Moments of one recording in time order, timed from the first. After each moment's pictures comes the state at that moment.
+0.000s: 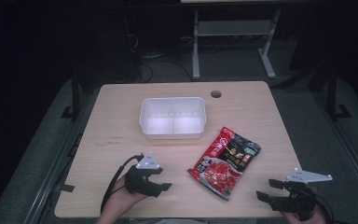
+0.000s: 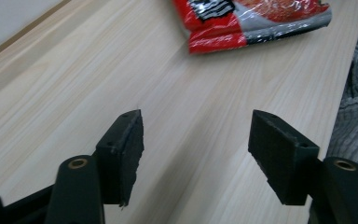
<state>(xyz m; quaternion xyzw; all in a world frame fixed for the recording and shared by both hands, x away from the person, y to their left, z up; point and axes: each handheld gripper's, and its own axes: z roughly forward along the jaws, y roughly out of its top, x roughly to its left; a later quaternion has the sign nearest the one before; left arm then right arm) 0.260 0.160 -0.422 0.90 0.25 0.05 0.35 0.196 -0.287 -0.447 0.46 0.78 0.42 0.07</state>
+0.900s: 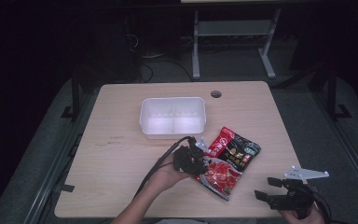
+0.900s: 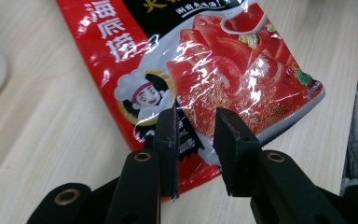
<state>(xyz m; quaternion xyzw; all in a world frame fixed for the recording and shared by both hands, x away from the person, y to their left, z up) 0.312 0.033 -0.408 0.95 0.18 0.00 0.27 0.203 -0.284 -0.447 0.46 0.78 0.42 0.05</state>
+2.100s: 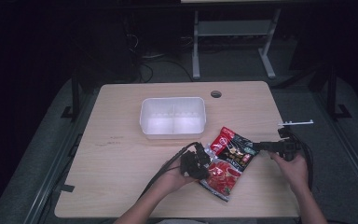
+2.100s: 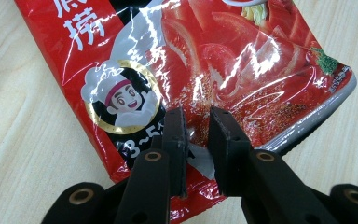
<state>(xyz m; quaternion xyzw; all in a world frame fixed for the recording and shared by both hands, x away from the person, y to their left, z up) 0.309 0.018 -0.429 0.96 0.17 0.00 0.24 0.353 -0.308 -0.447 0.58 0.71 0.40 -0.02</state>
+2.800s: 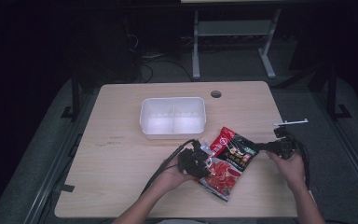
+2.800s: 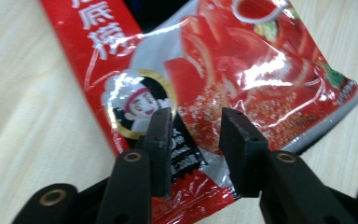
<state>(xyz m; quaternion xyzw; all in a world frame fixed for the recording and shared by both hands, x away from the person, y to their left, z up) 0.316 0.026 -0.425 0.95 0.18 0.01 0.27 0.359 -0.301 -0.452 0.57 0.72 0.39 -0.05</state>
